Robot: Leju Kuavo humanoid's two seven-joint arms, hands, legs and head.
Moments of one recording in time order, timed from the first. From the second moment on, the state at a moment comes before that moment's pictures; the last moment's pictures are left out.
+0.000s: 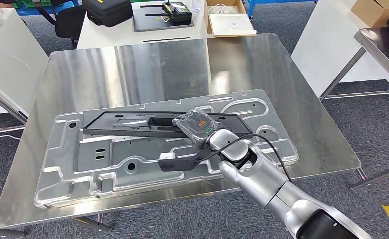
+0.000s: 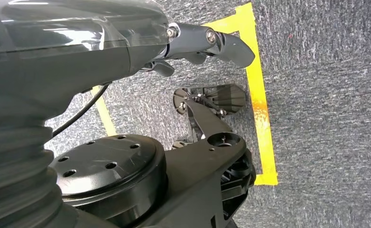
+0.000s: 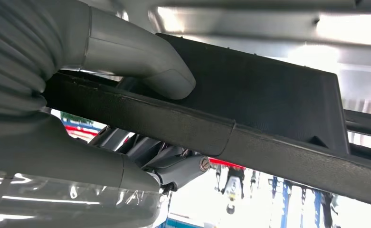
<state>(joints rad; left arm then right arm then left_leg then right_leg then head) -0.13 -0.16 1.23 -0.21 -1.17 -0.20 -0.39 -0.66 -0.04 0.86 -1.14 1.13 -0.01 0.00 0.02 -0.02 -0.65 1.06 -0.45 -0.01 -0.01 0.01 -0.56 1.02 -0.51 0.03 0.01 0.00</state>
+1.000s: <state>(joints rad) -0.13 -0.16 1.22 -0.21 -1.16 -0.18 -0.39 -0.55 -0.04 0.77 -1.08 1.13 -0.08 -0.05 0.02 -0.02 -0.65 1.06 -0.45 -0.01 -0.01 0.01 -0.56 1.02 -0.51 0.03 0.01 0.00</state>
